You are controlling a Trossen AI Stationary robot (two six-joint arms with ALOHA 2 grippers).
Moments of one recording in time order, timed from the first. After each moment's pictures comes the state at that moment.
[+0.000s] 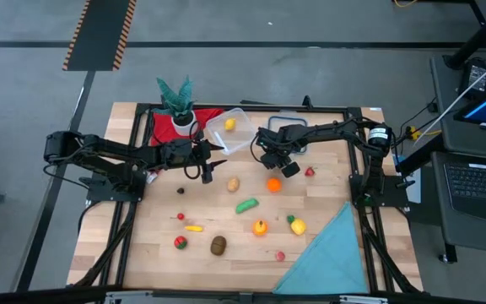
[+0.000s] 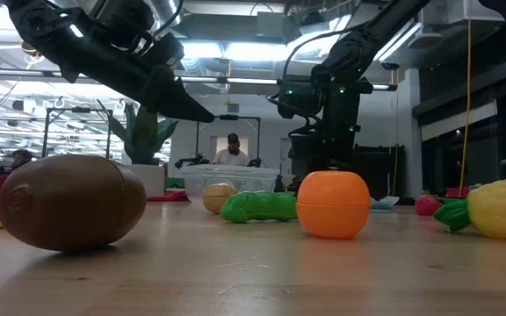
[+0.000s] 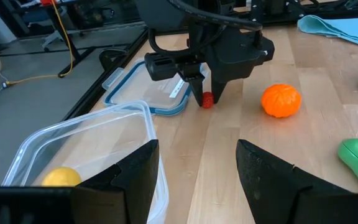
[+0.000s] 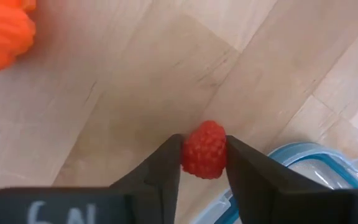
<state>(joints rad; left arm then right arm) 0.18 1.26 0.45 0.46 -0.17 0.14 -0.32 1.92 1.19 -0.66 0.08 -0.89</state>
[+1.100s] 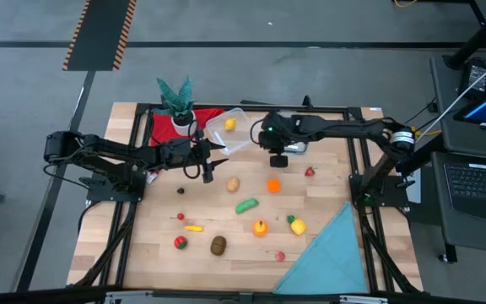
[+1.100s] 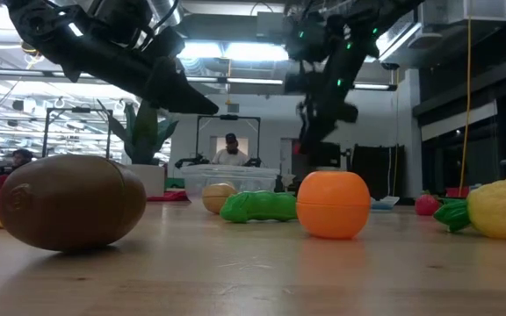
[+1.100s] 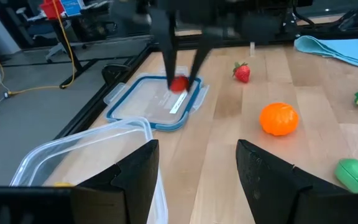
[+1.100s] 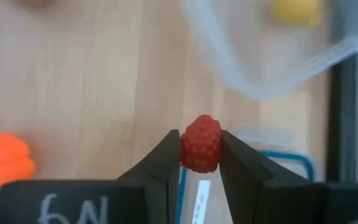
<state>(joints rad) 0.17 1.26 0.45 0.52 -0.17 0.13 -0.32 1.70 1.22 -0.56 0.08 -0.45</state>
